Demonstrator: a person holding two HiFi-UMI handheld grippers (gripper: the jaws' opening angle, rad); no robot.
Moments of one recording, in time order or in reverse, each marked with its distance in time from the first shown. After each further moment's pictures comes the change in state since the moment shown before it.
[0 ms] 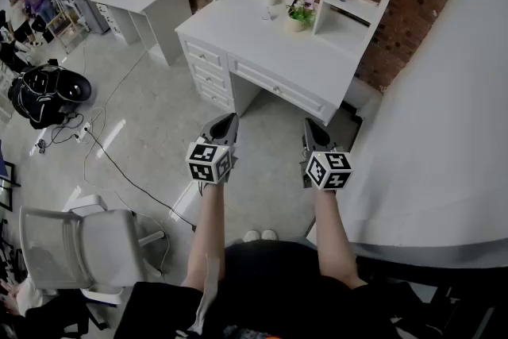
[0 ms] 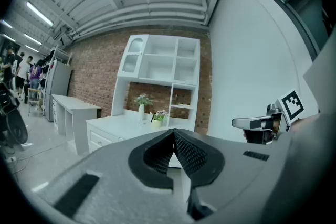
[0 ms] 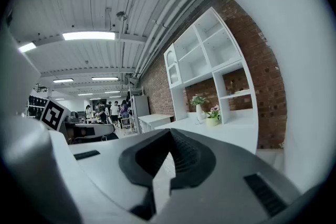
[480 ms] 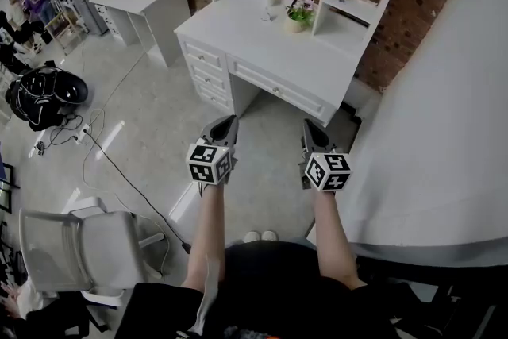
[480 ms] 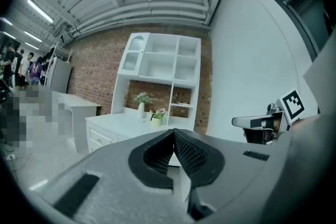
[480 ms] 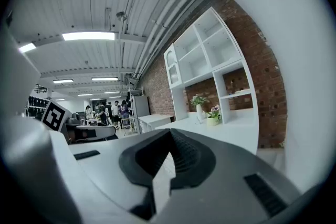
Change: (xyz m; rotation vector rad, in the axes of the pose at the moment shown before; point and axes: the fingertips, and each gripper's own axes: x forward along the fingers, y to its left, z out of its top) left arm 0.000 0.004 -0.005 -0.013 0.013 -0.010; right arm 0.002 0.006 -0.001 0.003 -0.004 0.000
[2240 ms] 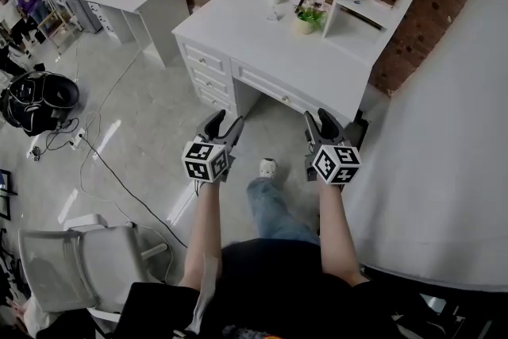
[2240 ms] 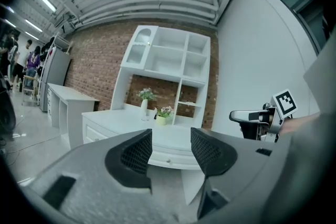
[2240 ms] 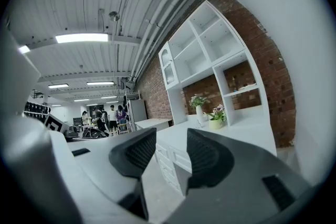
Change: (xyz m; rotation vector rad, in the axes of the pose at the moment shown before) left arm 0.068 0.094 -0.017 -0.052 0.004 -0.037; right arm 0.112 -0.026 -0.001 0.048 -0.044 -0.013
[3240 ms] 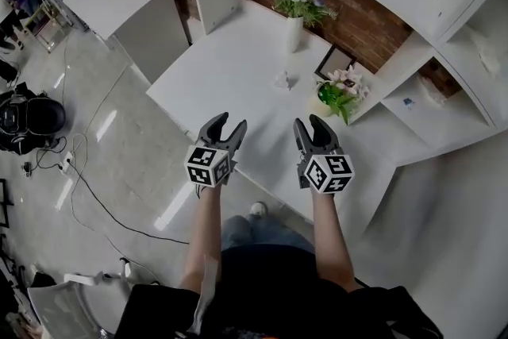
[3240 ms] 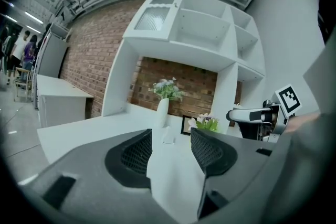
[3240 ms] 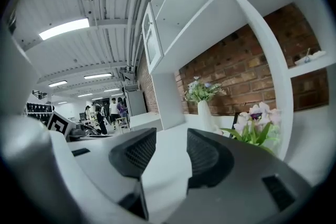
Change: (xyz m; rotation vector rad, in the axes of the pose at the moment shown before) left arm 0.391 0.241 0.075 -0.041 0.050 0.050; right arm 0.444 -0.156 0.034 -0.005 0.117 0.093
